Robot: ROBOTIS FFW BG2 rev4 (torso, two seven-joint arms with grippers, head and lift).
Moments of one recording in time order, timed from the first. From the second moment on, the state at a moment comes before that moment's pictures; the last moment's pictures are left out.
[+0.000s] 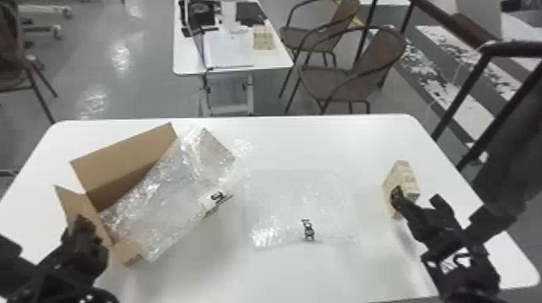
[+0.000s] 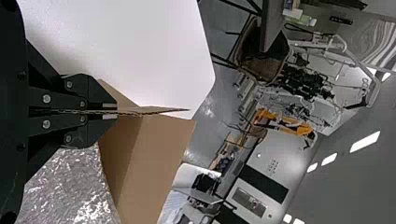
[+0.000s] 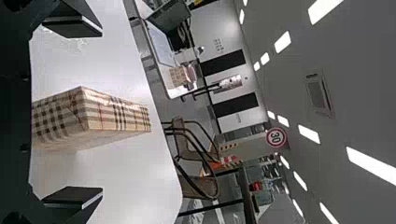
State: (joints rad) left arm 0.50 0.13 -0.04 -2.09 0.63 0.02 0.55; right arm 0.06 -0.02 -0.34 -1.35 -0.31 -0.13 0.43
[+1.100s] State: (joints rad) left arm 0.50 0.11 -0.03 -2.09 0.62 0.02 0.53; right arm 0.03 -0.02 -0.30 -1.29 -0.29 -0.17 0.30
